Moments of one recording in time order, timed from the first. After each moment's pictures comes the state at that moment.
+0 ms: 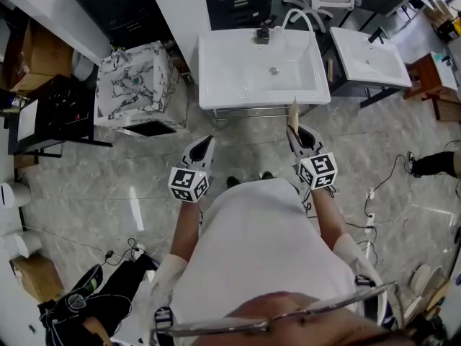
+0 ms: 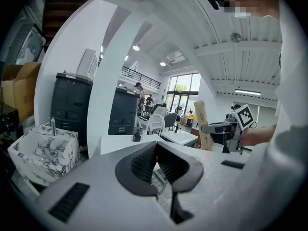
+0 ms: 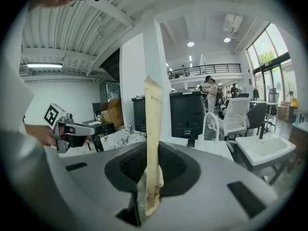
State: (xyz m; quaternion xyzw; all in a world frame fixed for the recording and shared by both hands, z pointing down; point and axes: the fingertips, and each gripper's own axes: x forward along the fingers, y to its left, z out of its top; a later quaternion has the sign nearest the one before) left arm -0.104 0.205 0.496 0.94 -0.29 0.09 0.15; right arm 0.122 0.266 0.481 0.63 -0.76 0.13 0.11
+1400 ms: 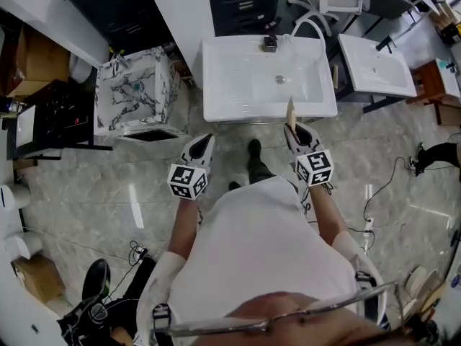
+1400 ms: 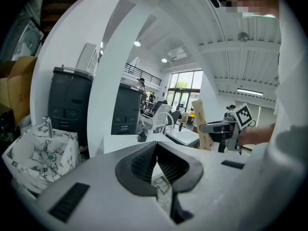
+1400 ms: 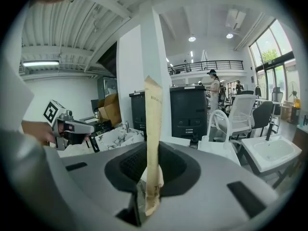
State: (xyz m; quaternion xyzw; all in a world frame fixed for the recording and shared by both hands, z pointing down) left arm -0.099 0.115 0.511 0.94 -0.28 0.11 0.16; right arm 0.125 0.172 0.498 0.62 -0.76 0.14 0.13
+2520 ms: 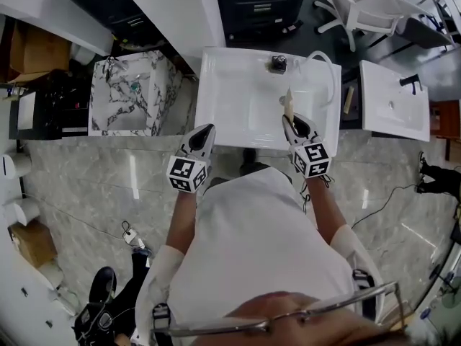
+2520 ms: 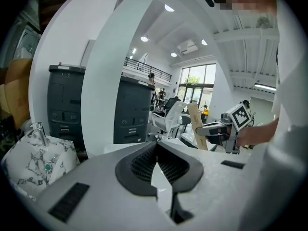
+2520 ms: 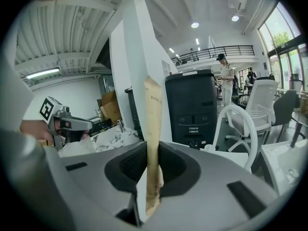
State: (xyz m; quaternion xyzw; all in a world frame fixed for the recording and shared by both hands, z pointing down) left arm 0.021 -0.041 0.519 0.91 -0.34 0.14 0.17; right arm 0.238 -0.022 0.536 0.56 -0.80 0.19 0.14
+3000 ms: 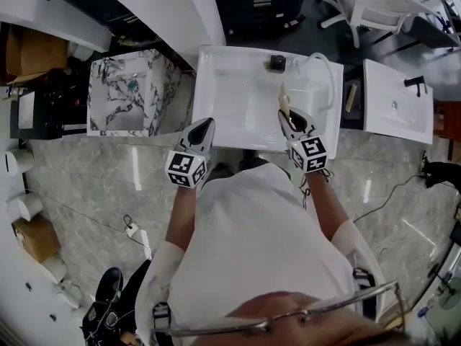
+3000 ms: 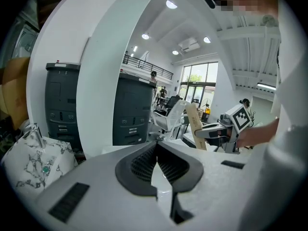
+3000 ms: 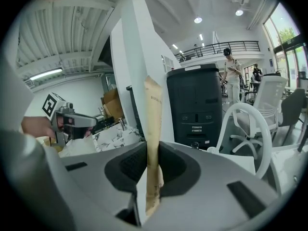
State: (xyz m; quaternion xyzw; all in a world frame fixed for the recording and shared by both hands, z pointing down) left arm 0.047 -0.075 0.521 0.91 -0.35 0.15 0.18; right arm 0.248 -0.057 0.548 0.53 -0.81 0.20 0.15
